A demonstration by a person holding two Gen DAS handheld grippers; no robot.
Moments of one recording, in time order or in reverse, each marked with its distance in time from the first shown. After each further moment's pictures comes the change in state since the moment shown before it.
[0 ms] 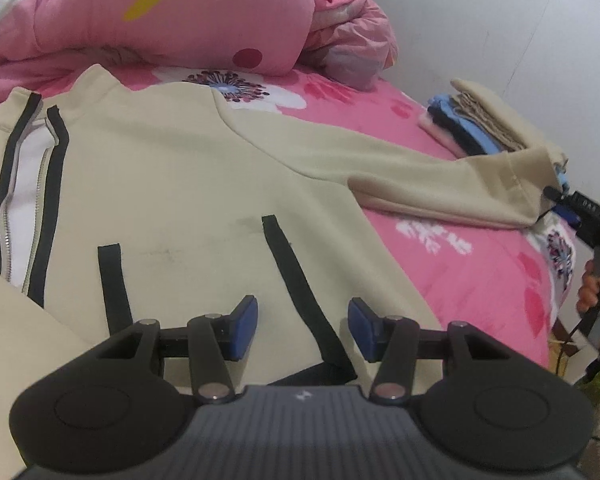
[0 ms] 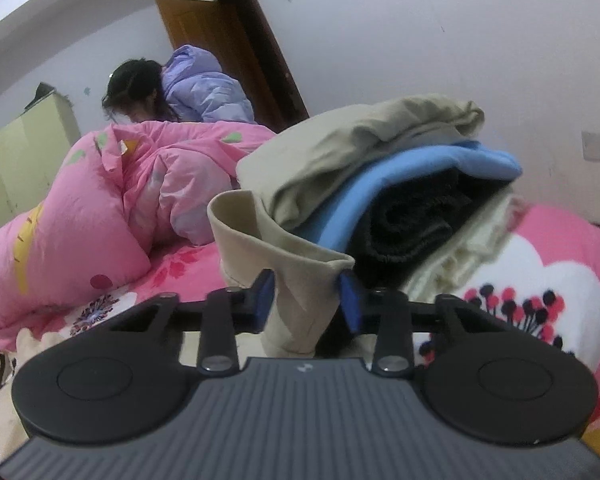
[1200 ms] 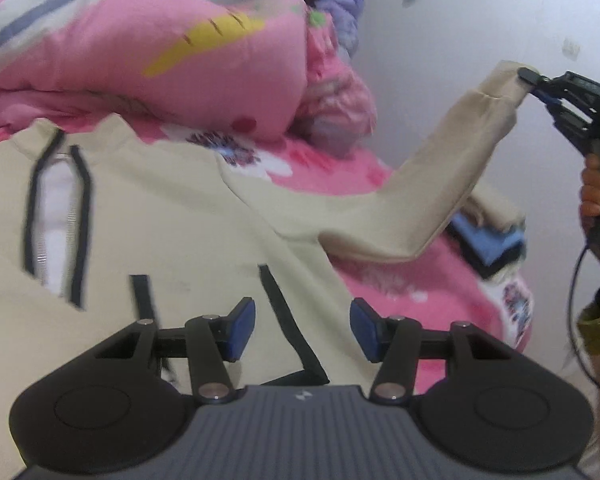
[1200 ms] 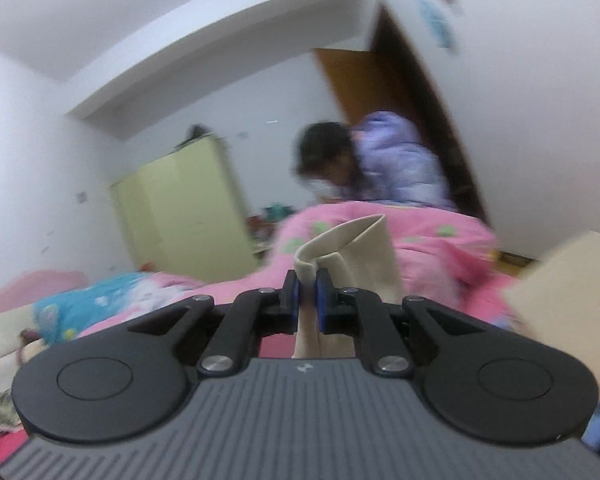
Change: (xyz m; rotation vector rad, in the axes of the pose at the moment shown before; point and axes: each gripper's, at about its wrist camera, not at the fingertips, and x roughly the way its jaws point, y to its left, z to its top) left arm -0.074 0.017 -0.009 -0.092 -0.212 -0.097; right arm -0.041 0.202 0.126 -0.093 -0.129 0.497
